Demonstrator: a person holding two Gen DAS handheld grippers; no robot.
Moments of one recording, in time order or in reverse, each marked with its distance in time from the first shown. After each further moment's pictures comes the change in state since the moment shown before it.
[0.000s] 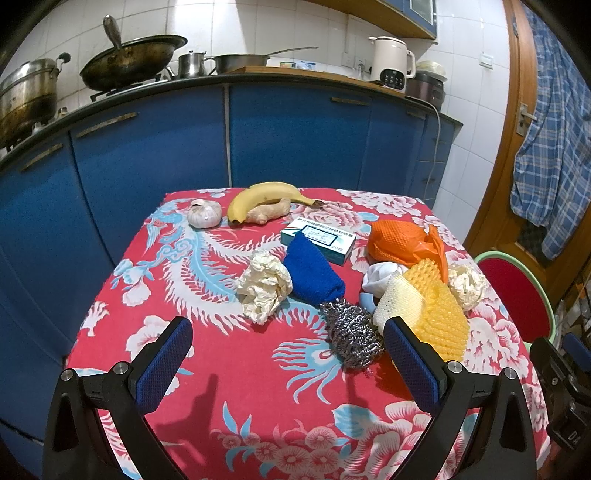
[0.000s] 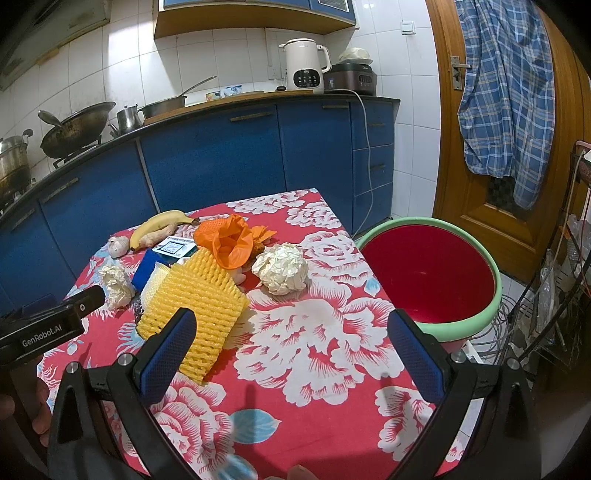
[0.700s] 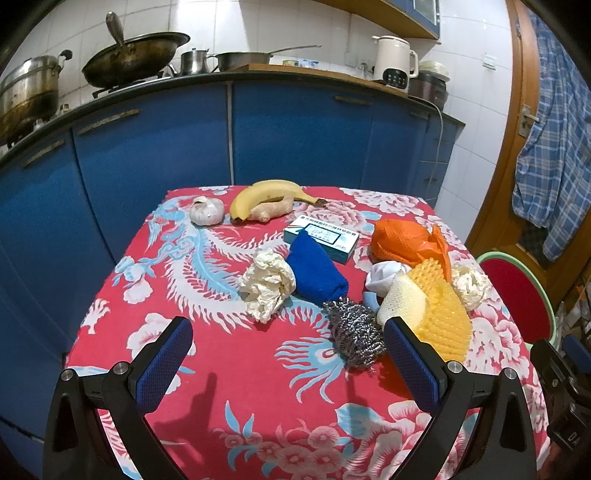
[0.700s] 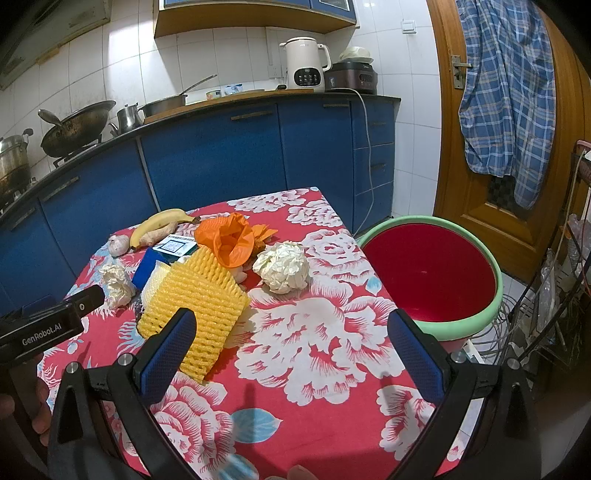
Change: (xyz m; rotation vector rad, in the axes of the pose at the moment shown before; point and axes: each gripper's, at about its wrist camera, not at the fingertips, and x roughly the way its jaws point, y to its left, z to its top) left arm 0.001 0.004 -0.001 -0.005 0.003 0.000; right arm 0.001 0.000 0.000 0.000 0.001 0.000
